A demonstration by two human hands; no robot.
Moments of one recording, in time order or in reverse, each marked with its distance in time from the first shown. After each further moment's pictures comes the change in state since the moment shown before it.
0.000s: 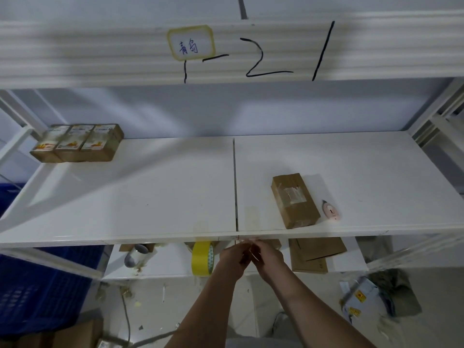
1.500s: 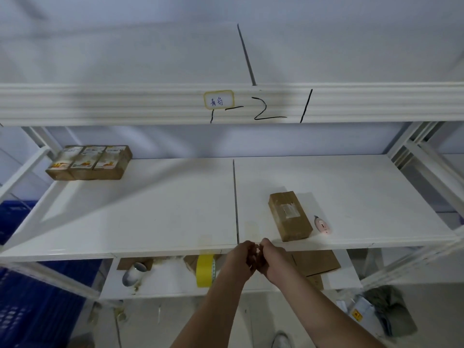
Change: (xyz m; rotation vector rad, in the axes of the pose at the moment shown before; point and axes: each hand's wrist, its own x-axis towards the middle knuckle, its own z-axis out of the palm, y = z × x) left_hand -0.068 0.083 0.020 -0.411 0.060 -0.337; right_hand -0.077 -0.045 0.021 -0.367 0.100 -0.070
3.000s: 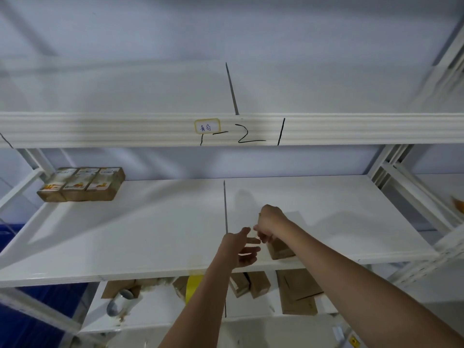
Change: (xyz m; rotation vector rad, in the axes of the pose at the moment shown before) left_hand -0.056 0.061 0.038 0.430 -0.075 0.150; right_hand -0.045 -0.138 -0.002 -1.273 0.053 -0.524
